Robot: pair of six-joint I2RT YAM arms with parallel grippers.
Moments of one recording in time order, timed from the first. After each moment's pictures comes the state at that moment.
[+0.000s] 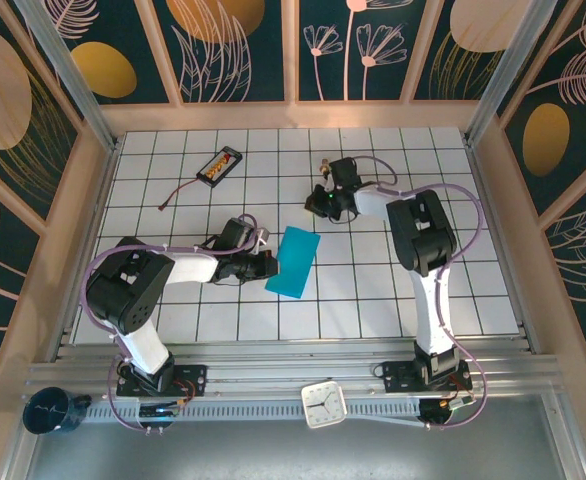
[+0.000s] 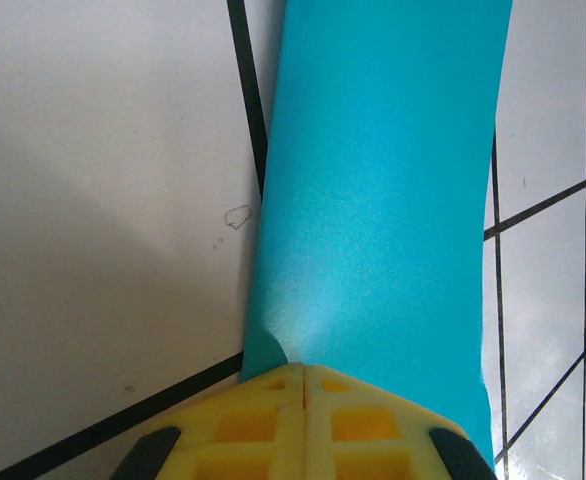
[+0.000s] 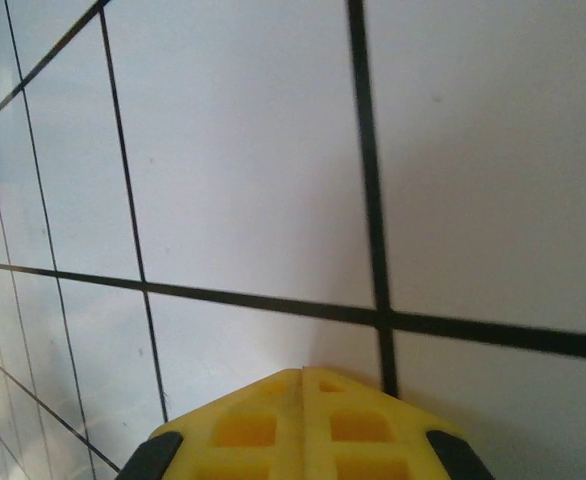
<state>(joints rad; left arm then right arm) -0.55 1.75 0.71 0.07 0.44 -0.65 0.41 2.19 1.45 -0.17 -0.46 0.72</state>
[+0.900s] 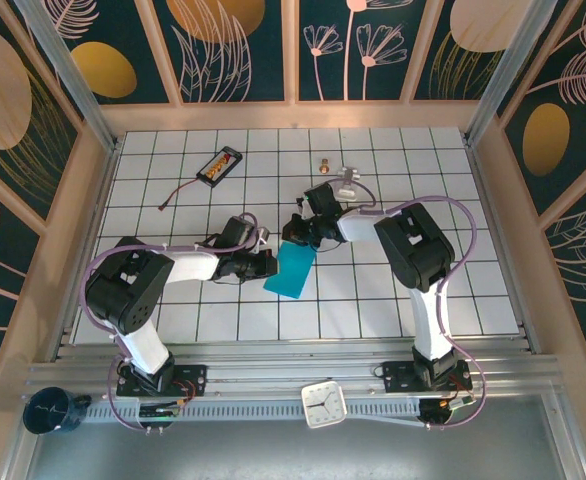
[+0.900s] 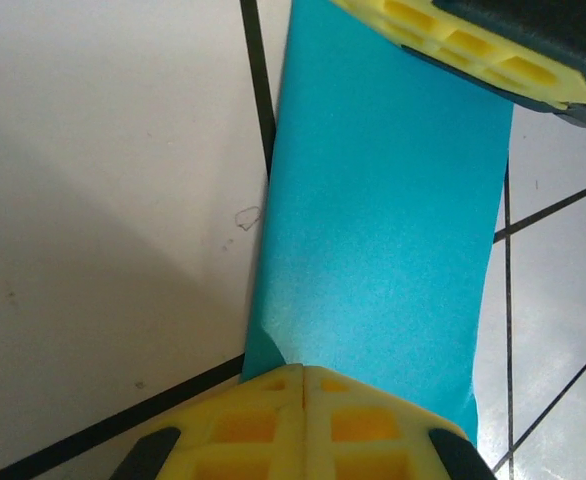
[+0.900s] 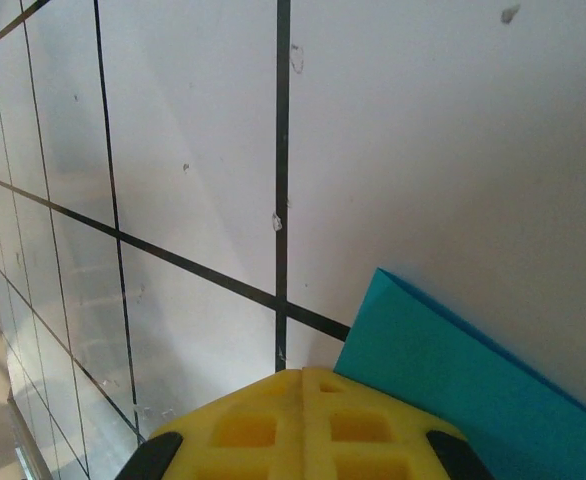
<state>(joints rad) -0.55 1.74 0.74 0.01 0.43 -0.64 0.59 2.09 1.23 -0.02 -0.51 0.76</state>
